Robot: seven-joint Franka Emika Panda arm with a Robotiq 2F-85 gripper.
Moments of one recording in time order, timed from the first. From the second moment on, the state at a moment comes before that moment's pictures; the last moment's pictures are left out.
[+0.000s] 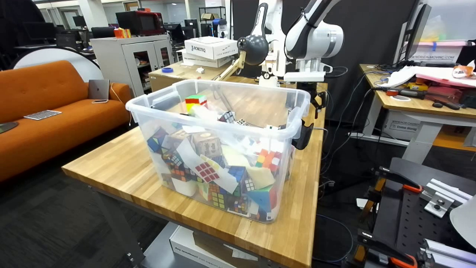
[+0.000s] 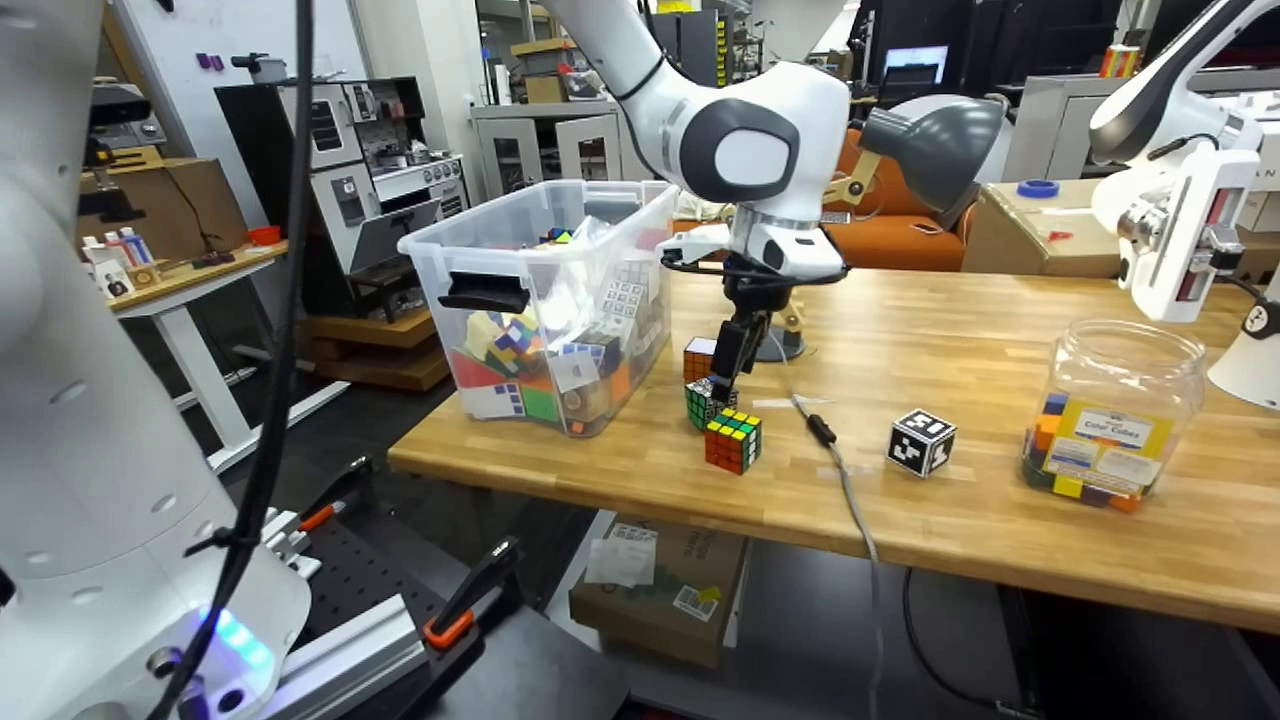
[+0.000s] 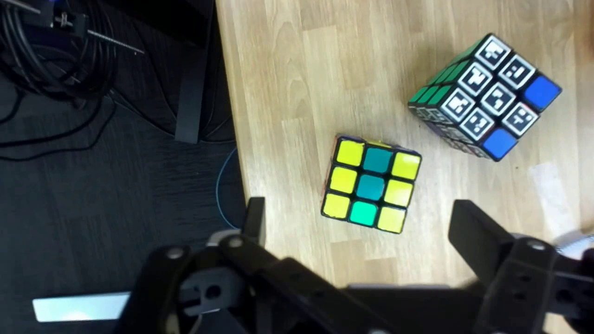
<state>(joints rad) -0.20 0.49 -0.25 -2.03 0.27 2.30 0.77</state>
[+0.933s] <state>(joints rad) -0.21 0.59 -0.25 -1.94 0.31 2.22 0.81</state>
